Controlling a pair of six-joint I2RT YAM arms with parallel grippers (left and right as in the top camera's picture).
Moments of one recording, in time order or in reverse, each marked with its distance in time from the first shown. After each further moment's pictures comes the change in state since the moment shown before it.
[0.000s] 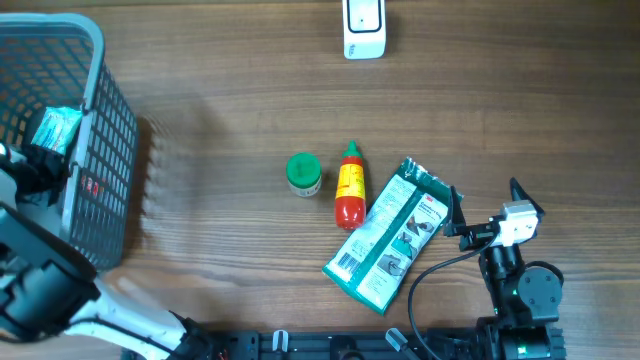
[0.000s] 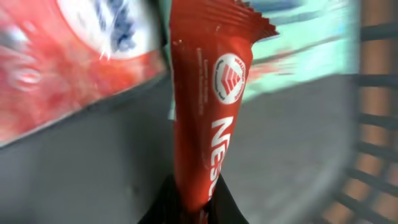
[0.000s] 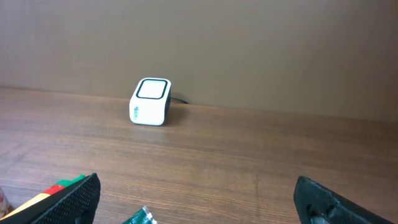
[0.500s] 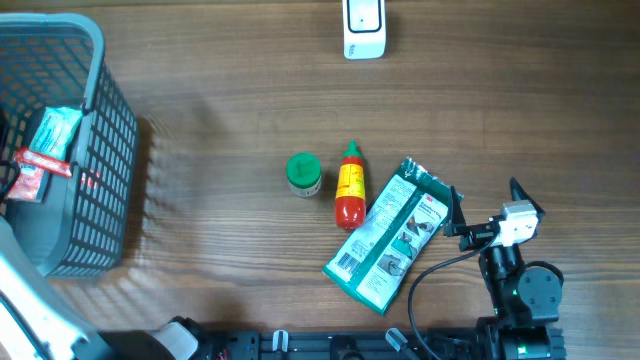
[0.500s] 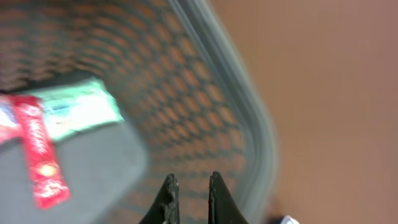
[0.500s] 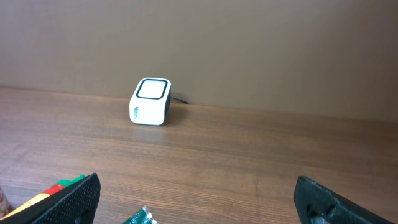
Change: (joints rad) left arm -0.003 -0.547 0.036 0.016 0.177 -0.155; right arm 0.000 0.000 0.000 0.000 0.000 0.000
